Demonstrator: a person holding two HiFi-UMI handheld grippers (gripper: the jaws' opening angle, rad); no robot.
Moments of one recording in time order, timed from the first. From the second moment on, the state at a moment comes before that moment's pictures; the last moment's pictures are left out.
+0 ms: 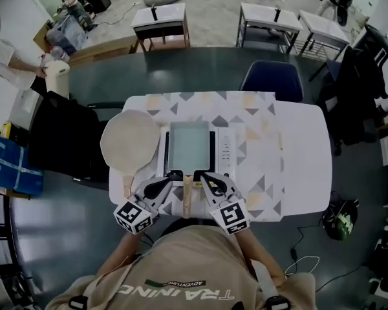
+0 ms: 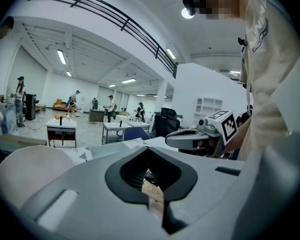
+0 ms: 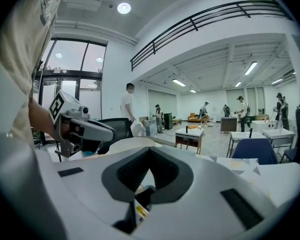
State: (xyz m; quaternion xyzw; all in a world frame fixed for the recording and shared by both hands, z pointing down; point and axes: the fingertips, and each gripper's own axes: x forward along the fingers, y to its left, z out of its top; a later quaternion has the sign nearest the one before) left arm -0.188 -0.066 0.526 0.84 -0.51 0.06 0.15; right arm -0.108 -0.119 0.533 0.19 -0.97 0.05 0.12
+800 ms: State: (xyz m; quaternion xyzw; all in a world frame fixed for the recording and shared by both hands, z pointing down) left arm -0.192 -0.072 0.564 0.87 -0.44 0.02 0.20; right arm -0.092 -0.107 0.532 0.28 -0.95 0.03 0.14
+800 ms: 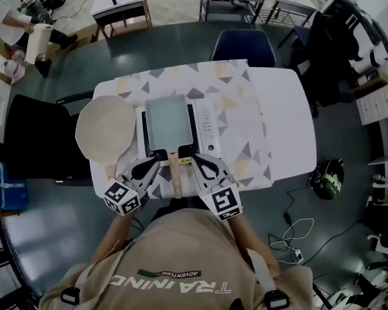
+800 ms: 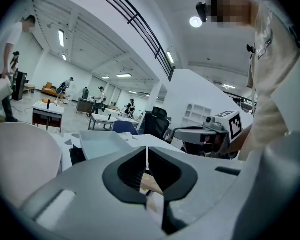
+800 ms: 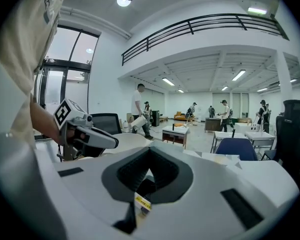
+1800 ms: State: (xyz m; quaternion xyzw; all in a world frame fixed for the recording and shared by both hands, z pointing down) left arm -0.205 -0.063 0.616 0.82 -0.42 -0.06 0.39; right arm -0.069 -0.101 0.539 0.29 -0.94 0.06 0.13
